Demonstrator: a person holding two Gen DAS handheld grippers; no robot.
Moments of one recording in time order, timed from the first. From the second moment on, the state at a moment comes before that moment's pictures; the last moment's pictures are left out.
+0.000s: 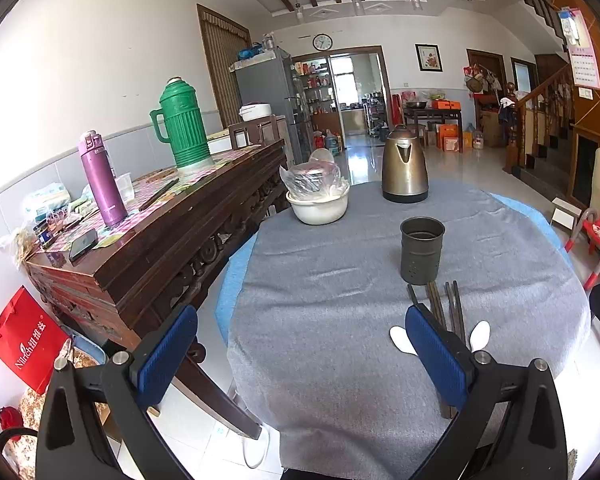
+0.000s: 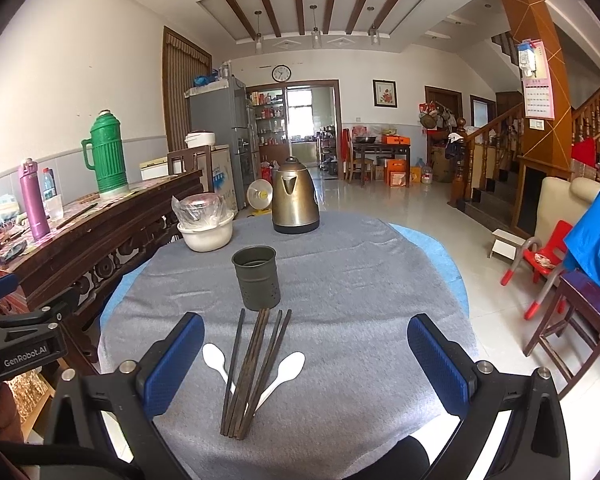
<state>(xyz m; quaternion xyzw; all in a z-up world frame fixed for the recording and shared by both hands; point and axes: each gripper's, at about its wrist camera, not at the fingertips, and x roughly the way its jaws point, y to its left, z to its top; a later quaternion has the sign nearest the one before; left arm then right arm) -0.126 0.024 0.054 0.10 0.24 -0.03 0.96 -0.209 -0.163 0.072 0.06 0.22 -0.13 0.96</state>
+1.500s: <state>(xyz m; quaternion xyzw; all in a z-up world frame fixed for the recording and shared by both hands) -0.096 0.028 0.030 0.08 0.31 -0.06 0.94 -0.188 -0.179 0.059 0.13 0.25 -0.07 0.96</state>
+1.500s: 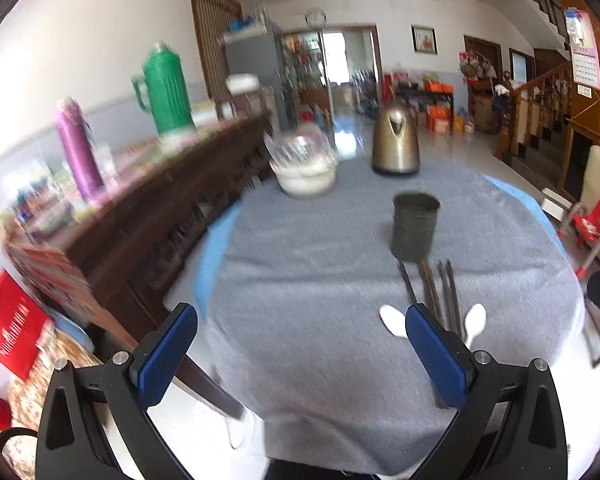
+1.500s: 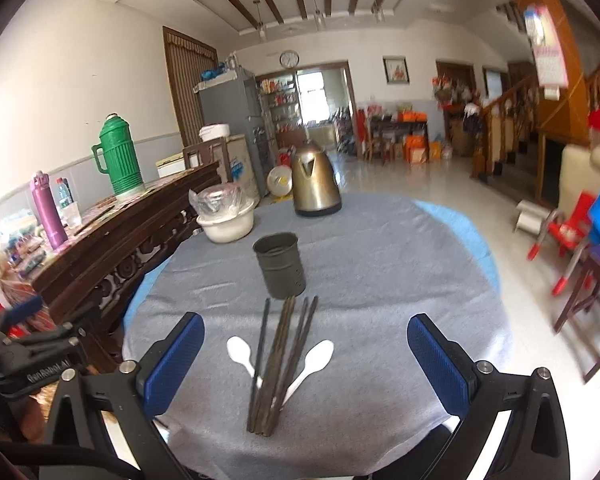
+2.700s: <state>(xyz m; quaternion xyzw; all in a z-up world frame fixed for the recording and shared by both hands) 0.068 -0.030 -0.120 -0.06 0.57 -0.20 0.80 -0.017 -0.243 -0.128 0.33 0.50 0.01 0.80</state>
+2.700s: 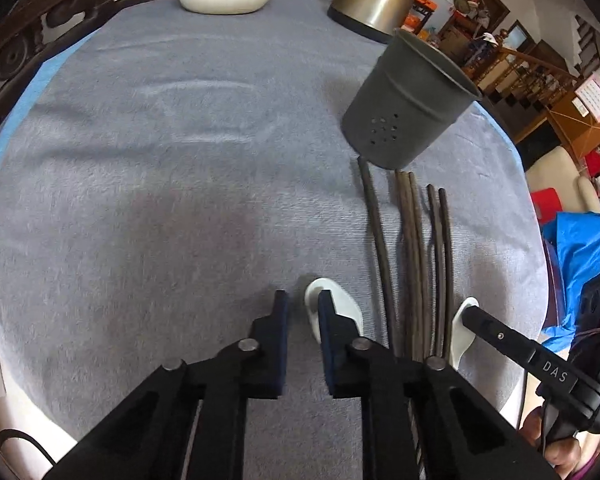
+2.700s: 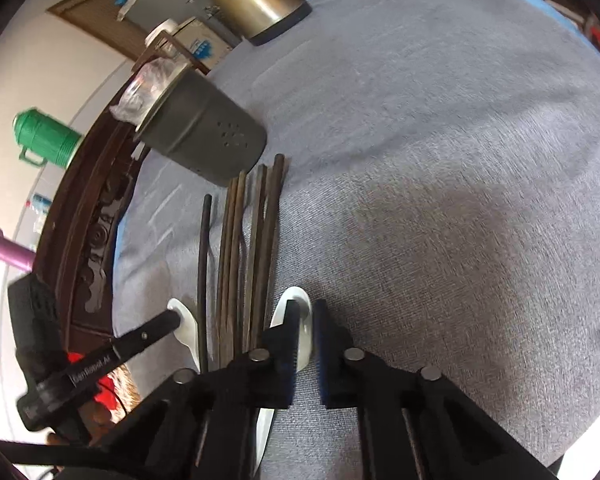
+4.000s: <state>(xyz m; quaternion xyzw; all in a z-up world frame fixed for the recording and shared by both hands) 0.040 -0.002 -0.054 -0.03 0.43 -0.23 0.87 -0.021 -0.209 -0.107 0.18 0.51 -0.03 0.84</state>
